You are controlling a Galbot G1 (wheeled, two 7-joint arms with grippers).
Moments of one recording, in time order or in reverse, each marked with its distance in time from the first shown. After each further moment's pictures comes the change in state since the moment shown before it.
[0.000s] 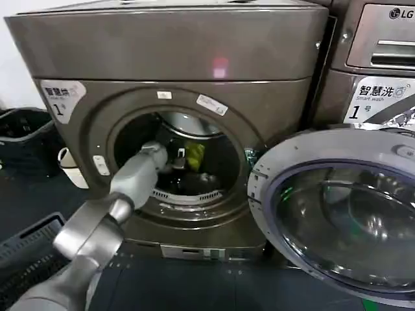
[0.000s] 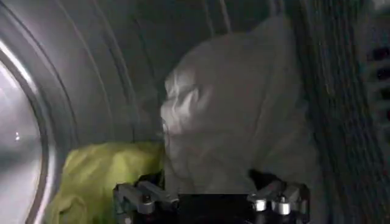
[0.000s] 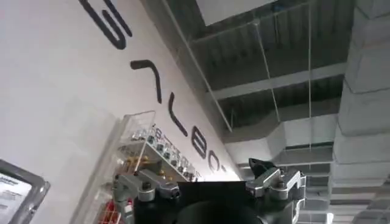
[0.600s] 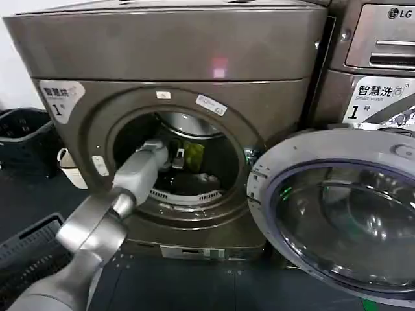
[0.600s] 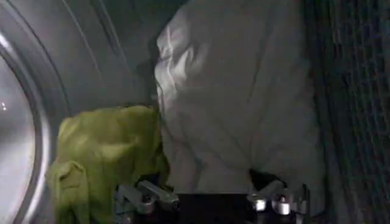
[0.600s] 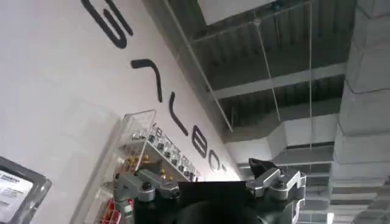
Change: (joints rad) left arm 0.013 -0.010 0.010 0.036 0.031 0.047 -0.033; right arm 0.009 0.003 -0.016 0.003 -0.012 0.003 -0.001
